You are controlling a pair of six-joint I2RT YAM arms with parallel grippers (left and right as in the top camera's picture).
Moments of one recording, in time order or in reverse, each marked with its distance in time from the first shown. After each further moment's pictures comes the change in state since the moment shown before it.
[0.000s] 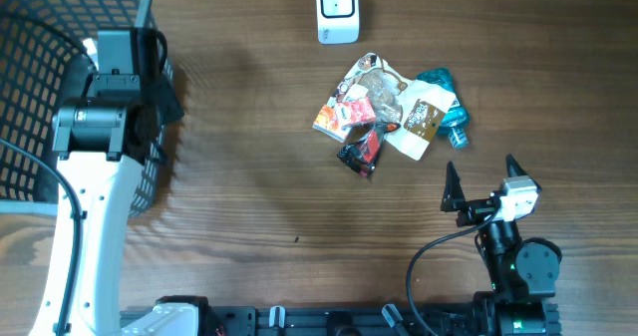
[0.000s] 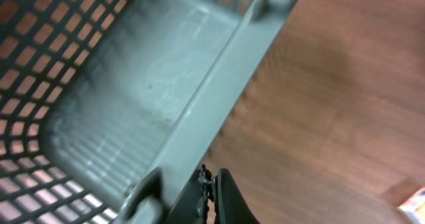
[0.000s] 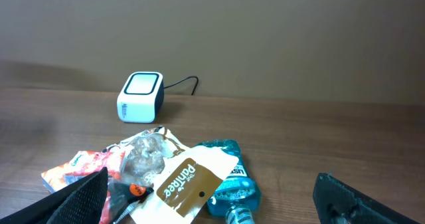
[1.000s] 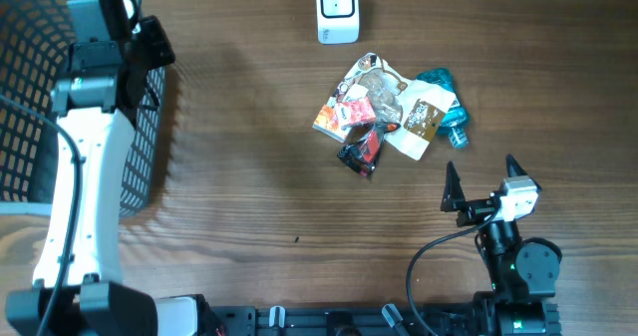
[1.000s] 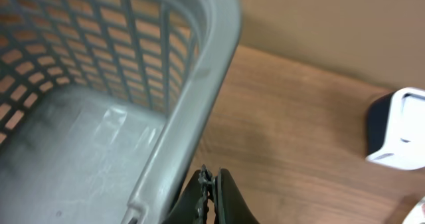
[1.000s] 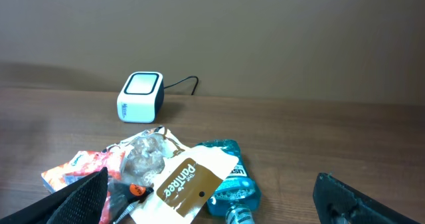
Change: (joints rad) left arm 0.129 0.163 -0.001 0.475 0.282 0.196; right arm 0.000 0.000 0.000 0.000 0.000 0.000
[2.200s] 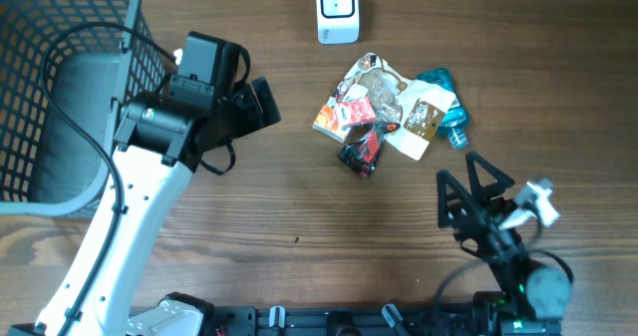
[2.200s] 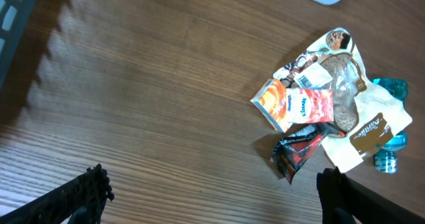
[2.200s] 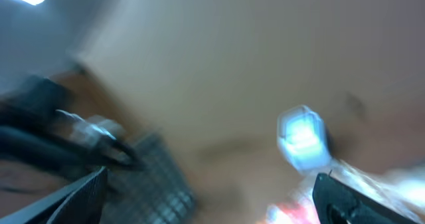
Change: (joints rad) left arm -0.414 -0.130 0.001 -0.521 0.020 -0.455; right arm -0.002 0.002 0.005 0.401 -0.363 0.823
